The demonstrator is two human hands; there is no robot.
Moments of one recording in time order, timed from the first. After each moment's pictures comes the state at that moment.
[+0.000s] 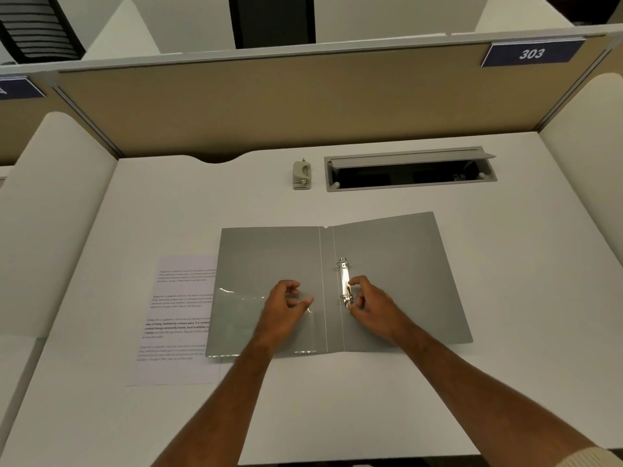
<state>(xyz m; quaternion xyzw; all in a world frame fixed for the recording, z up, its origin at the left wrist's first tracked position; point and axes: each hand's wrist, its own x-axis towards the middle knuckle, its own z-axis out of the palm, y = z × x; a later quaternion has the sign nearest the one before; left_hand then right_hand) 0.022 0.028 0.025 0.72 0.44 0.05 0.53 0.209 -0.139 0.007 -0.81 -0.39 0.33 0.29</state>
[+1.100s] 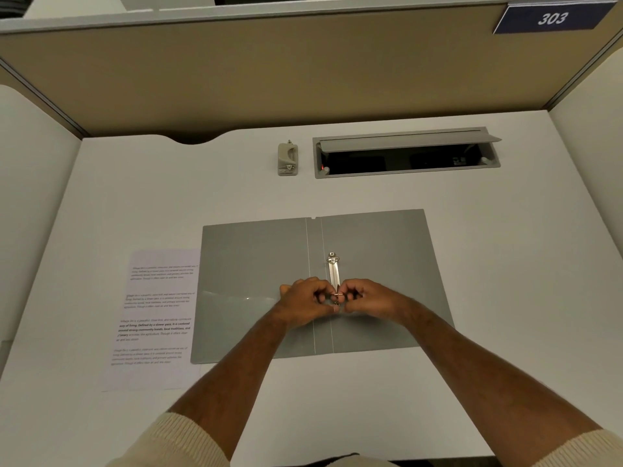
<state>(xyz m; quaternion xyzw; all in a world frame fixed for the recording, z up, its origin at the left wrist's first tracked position) 0.101 0.022 -0.007 0.83 0.27 -0.16 0.46 0.258 -0.125 0.007 -0.70 -0.33 0.57 0.29</state>
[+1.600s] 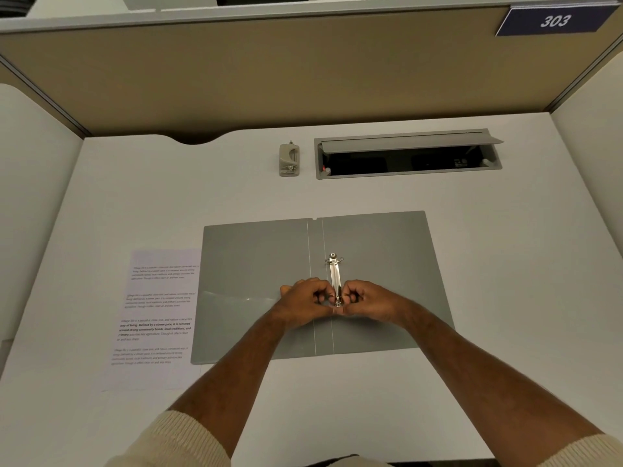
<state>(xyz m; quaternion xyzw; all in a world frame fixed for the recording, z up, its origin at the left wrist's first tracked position) 0.102 0.026 -0.001 0.83 0.27 -0.16 0.46 0.258 -0.126 0.003 -0.69 -0.34 0.57 0.30</state>
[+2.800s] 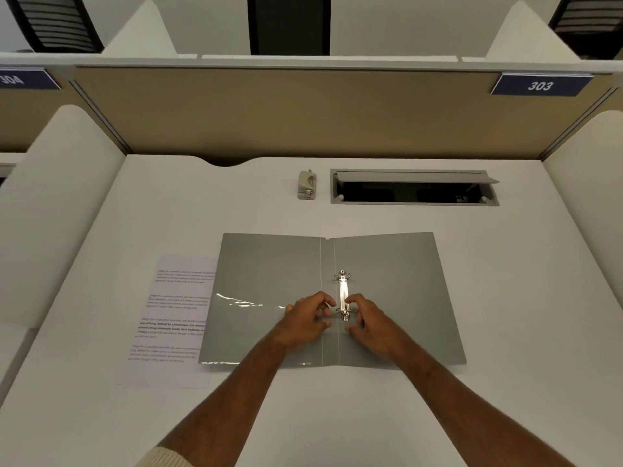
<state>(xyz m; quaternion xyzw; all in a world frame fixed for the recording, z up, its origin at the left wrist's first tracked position) 0.065 0.013 0.030 0.82 0.31 -0.09 0.48 0.211 -0.145 0.022 -0.81 -0.40 0.38 0.22</state>
